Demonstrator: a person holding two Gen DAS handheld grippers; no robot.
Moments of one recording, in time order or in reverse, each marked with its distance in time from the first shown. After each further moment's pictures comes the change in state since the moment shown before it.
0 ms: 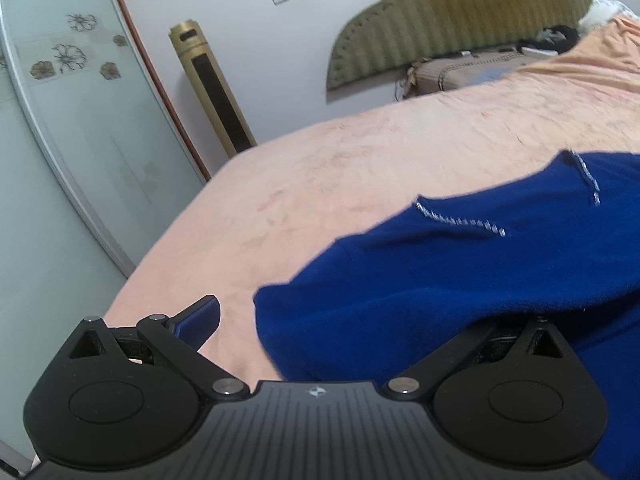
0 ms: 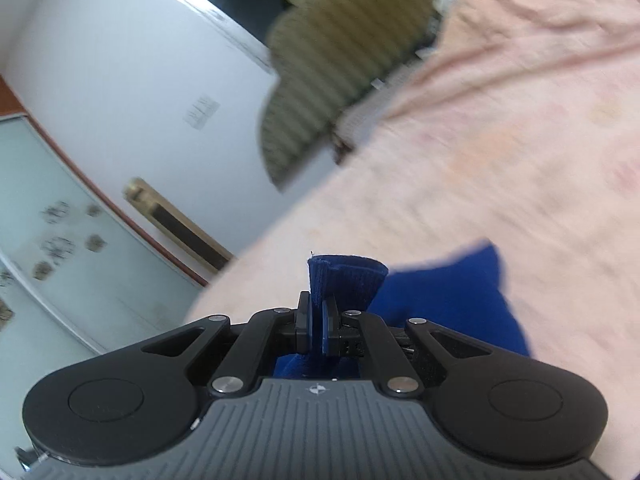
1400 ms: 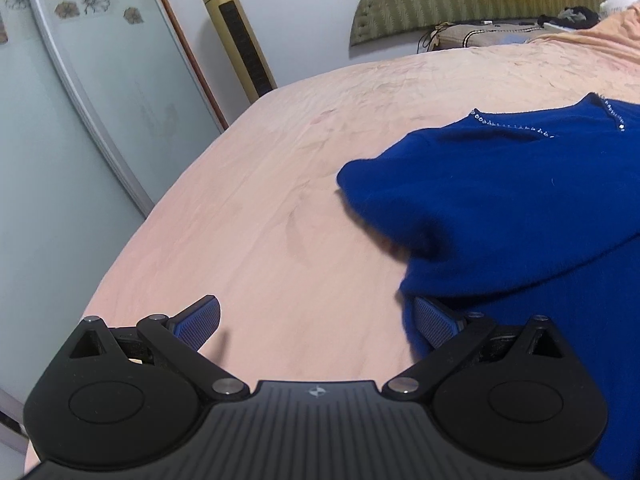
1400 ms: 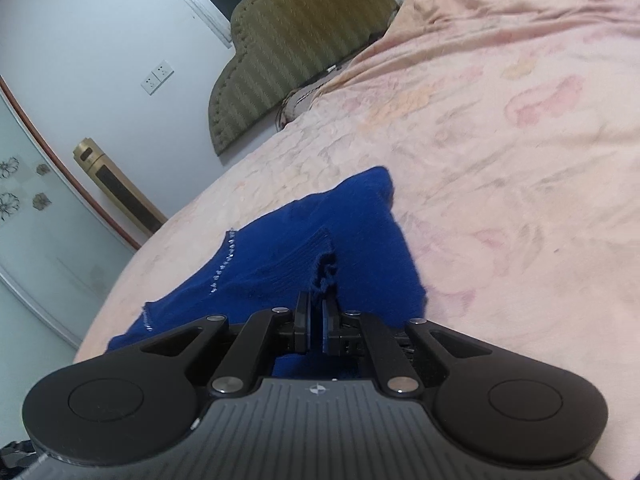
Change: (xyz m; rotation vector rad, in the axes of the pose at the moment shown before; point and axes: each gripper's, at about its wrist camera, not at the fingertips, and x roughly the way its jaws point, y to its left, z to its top) left arm -0.015 0.070 -0.073 -0.061 0.110 0.006; right arm -0.022 -0.033 -0.056 -0.101 0.017 -0.171
